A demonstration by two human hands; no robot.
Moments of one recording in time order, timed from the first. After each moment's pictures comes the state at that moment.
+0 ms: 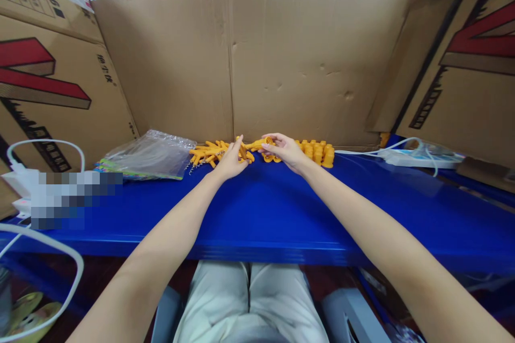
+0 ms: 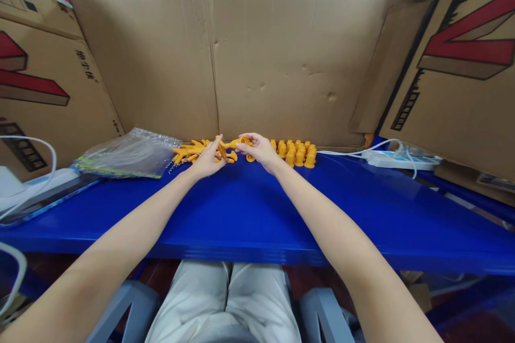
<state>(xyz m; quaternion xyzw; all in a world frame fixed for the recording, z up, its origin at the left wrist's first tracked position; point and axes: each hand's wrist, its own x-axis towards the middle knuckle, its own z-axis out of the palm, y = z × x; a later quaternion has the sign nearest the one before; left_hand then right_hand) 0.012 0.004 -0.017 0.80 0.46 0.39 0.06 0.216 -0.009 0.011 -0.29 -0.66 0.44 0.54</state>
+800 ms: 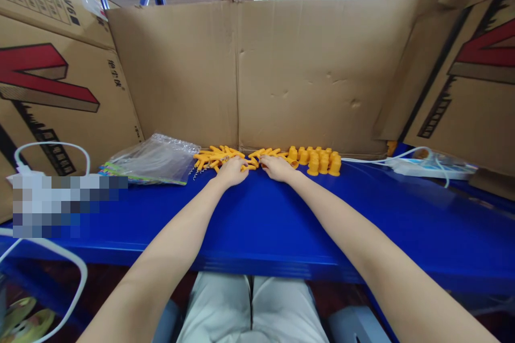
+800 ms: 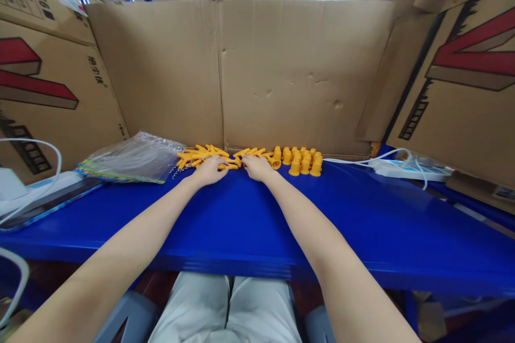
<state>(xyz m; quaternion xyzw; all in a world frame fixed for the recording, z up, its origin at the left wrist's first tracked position) 0.004 0.007 -0.016 0.82 0.52 0.23 -0.06 0.200 0.030 -0.017 -0.45 -0.88 -0.12 0.12</state>
